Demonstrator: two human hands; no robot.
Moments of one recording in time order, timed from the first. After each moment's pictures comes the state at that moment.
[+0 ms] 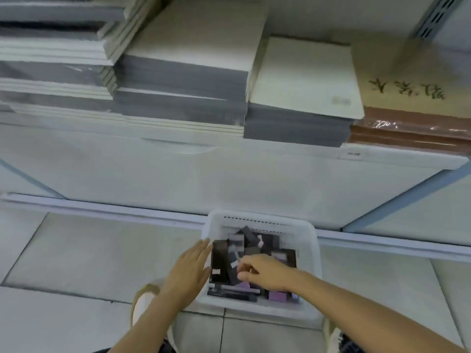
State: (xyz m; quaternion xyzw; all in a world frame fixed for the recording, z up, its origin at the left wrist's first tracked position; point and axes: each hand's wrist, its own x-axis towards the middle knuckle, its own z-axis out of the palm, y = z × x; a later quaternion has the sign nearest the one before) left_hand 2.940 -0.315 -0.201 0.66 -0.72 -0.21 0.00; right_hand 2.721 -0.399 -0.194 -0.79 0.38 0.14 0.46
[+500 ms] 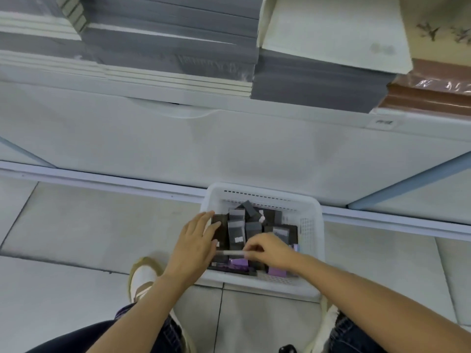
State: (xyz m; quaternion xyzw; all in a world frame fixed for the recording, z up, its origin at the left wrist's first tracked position) left_hand 2.921 -0.318 -0.202 0.65 -0.74 -0.15 0.08; right_hand 2.711 -0.396 -0.220 -0.75 0.41 0.12 0.50
